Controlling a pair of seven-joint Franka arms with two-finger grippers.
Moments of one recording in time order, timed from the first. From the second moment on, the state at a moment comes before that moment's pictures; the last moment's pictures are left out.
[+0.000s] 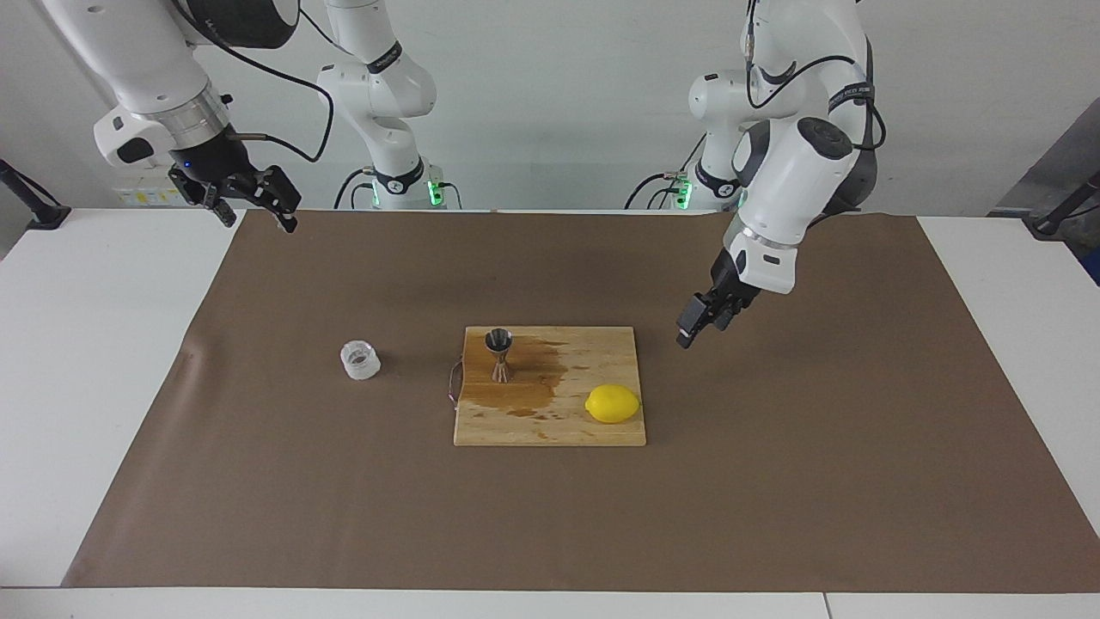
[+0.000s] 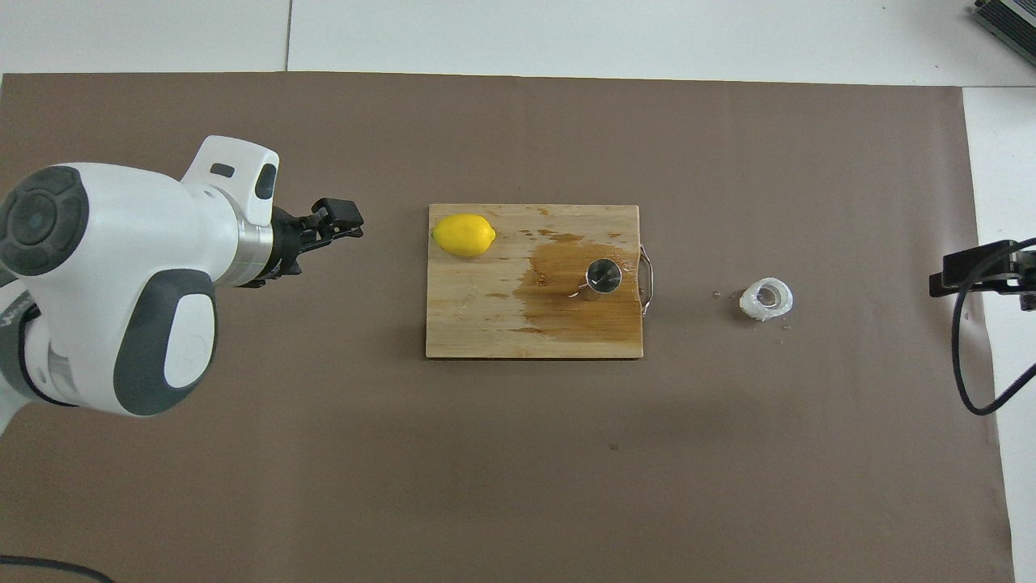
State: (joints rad) left arm 0.08 0.03 -0.37 -1.95 -0.18 2.20 -0.59; right arm -0.07 -0.06 -0.03 -1.64 0.04 1.53 0.02
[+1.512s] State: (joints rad) left arm 0.05 -0.05 -0.09 -1.66 -0.09 1.67 -0.05; right arm -0.22 0.15 -0.04 -2.04 0.61 2.05 -1.90
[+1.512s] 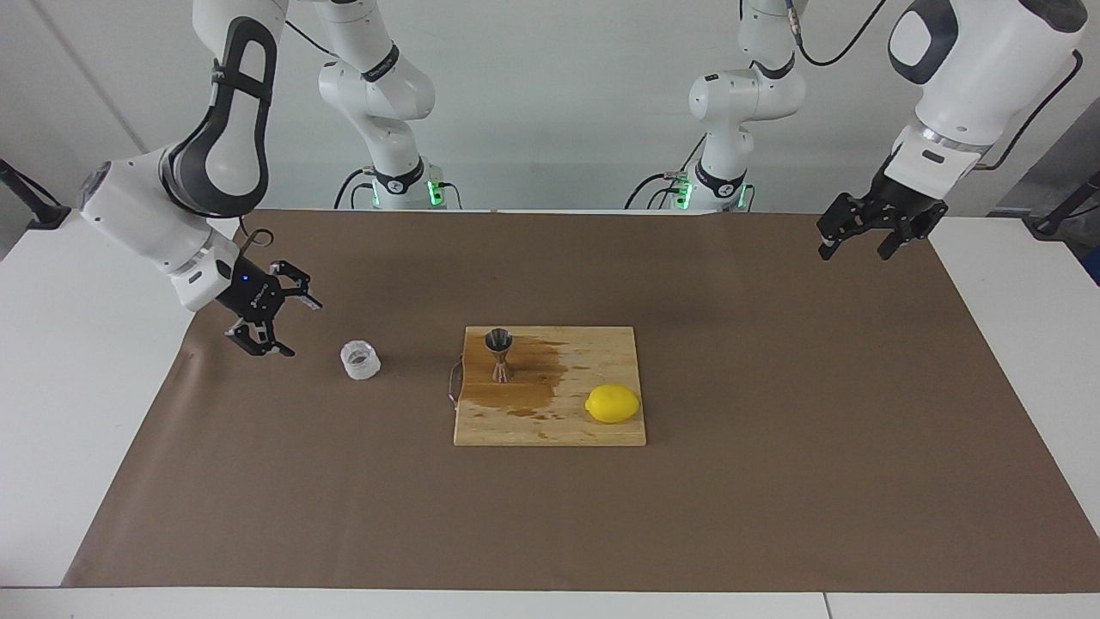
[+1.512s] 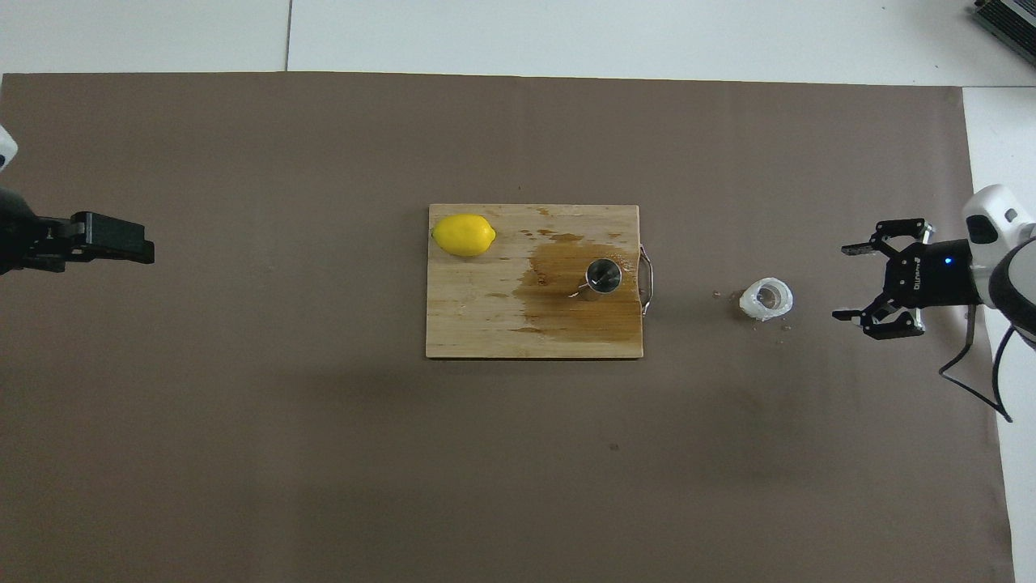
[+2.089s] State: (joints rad) left arm 0.04 -0.04 -0.10 -1.61 0.00 1.59 -0.04; right arm -0.22 0.32 -0.04 -2.09 0.91 2.06 -2.25
